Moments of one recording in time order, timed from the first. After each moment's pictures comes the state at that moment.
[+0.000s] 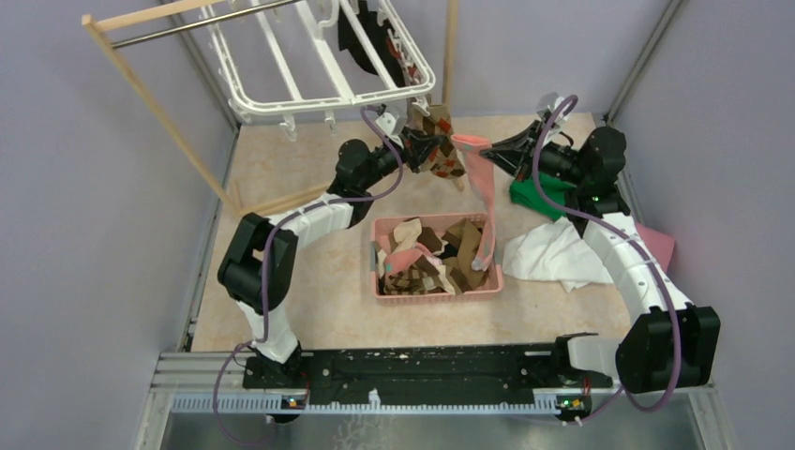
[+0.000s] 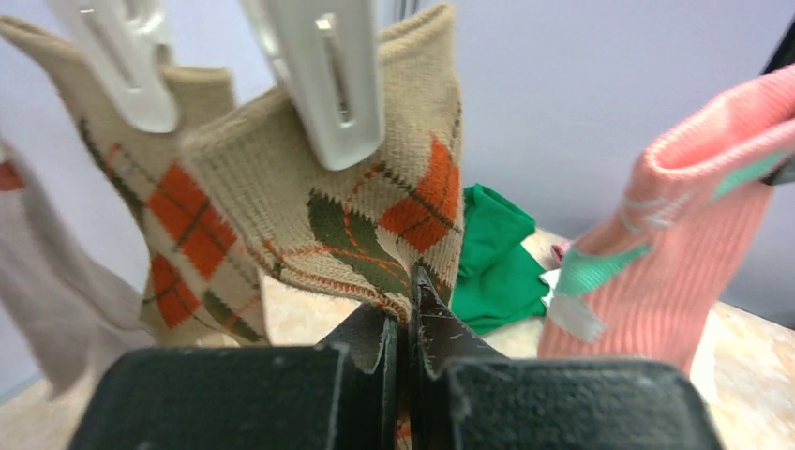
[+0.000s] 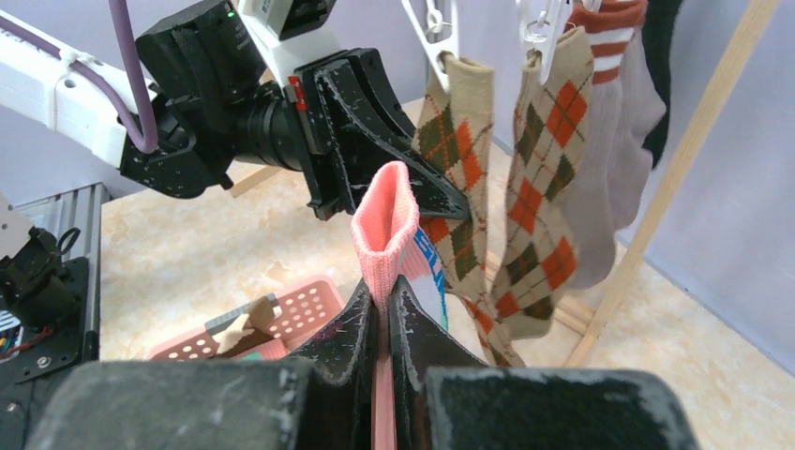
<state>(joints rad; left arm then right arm) -0.50 1.76 1.15 0.91 0.49 -0.25 0.12 1.24 1.02 0.38 -1.00 0.16</state>
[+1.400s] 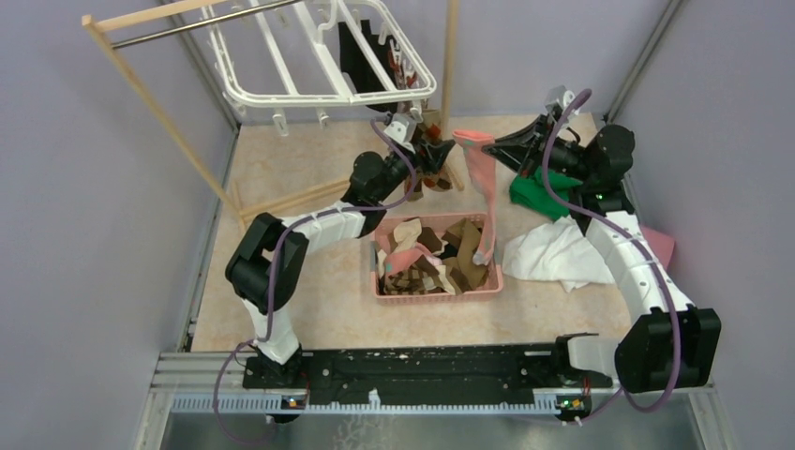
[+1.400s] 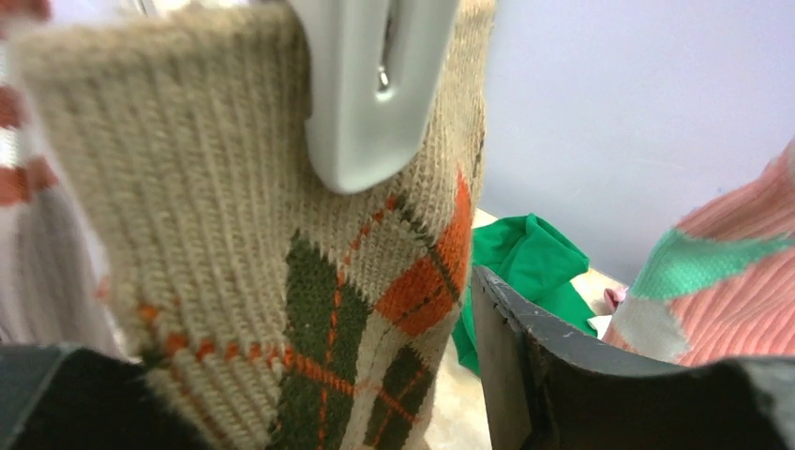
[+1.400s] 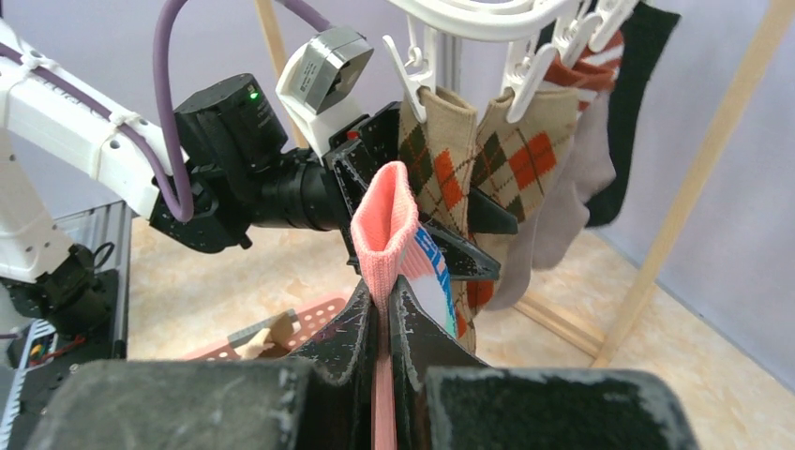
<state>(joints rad) -0.61 1.83 1.16 0.98 0.19 -0.21 0.09 1.24 1.05 0.44 -1.04 0.26</state>
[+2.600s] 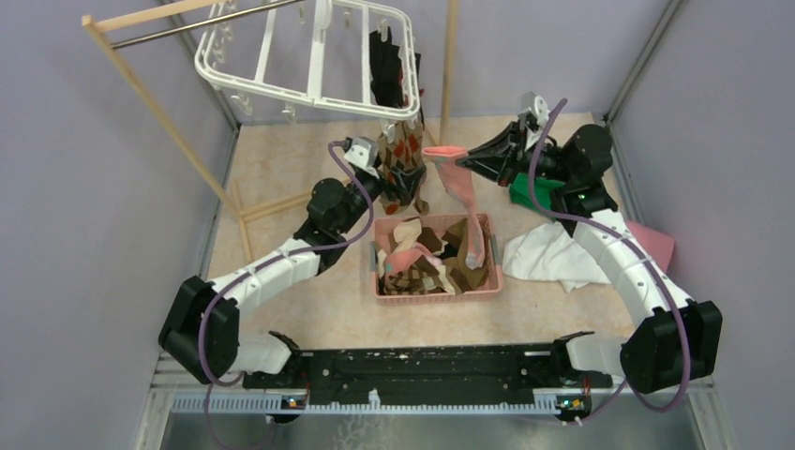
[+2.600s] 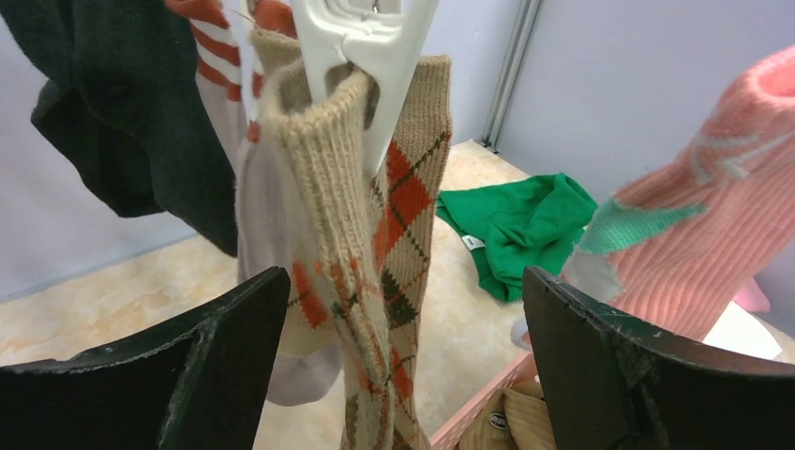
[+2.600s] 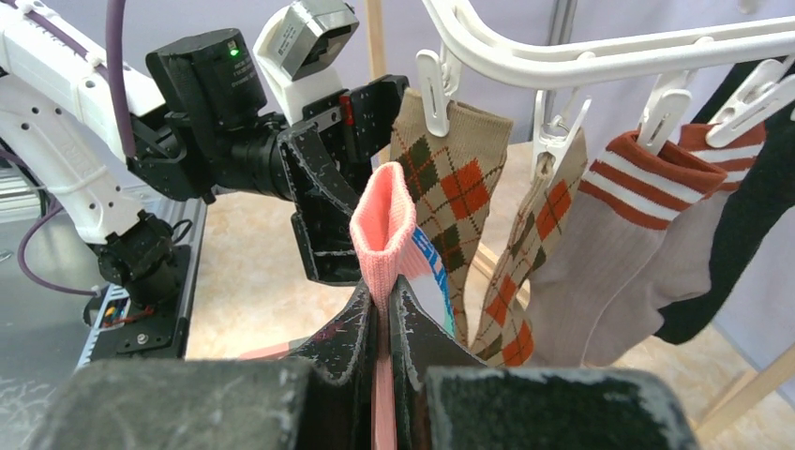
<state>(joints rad) -0.61 1.35 0.83 0.74 0.07 -0.17 0.26 1.25 1.08 0.45 -1.09 0.24</state>
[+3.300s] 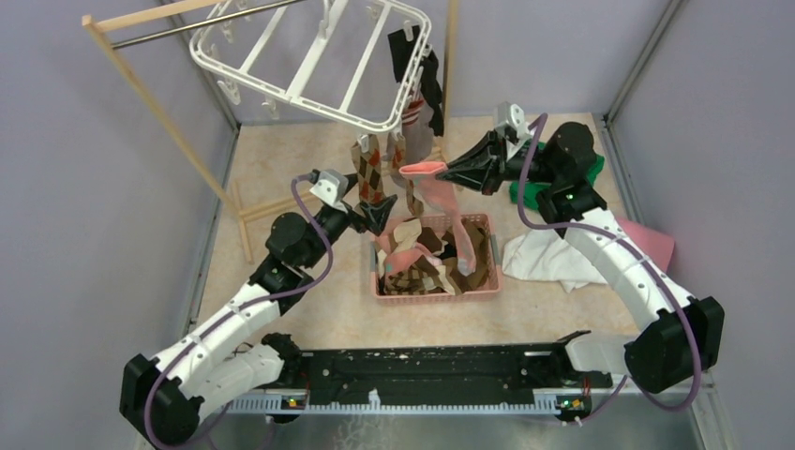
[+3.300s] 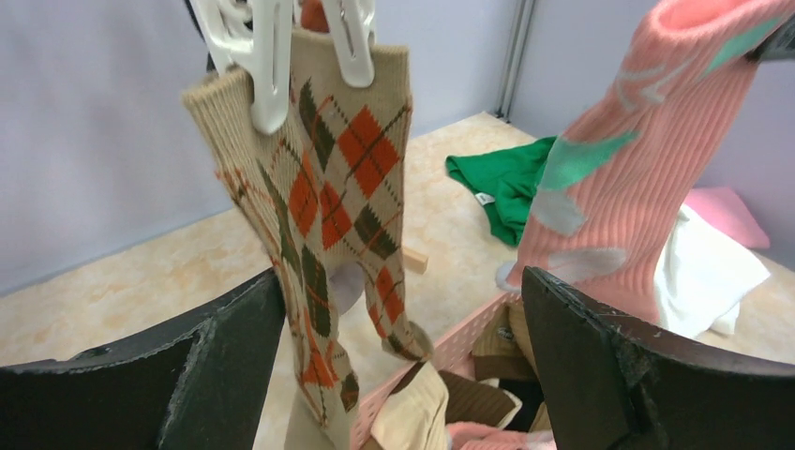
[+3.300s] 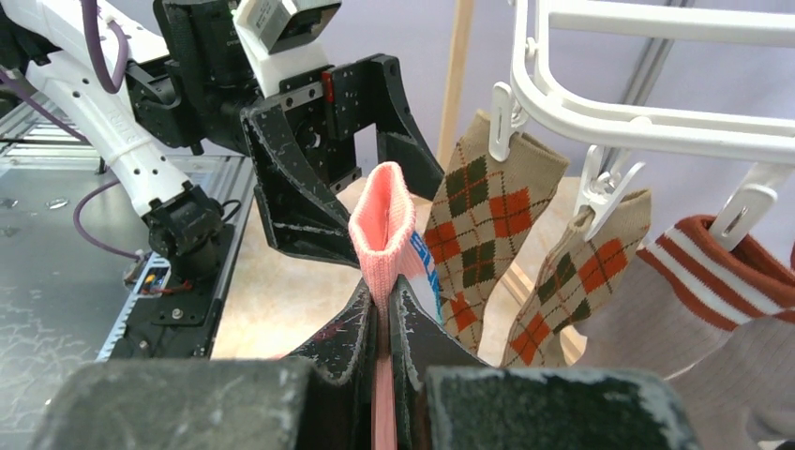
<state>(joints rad) -0.61 0.92 0.65 0.46 0.07 -0.07 0.39 1.26 1.14 0.39 -1.13 0.14</state>
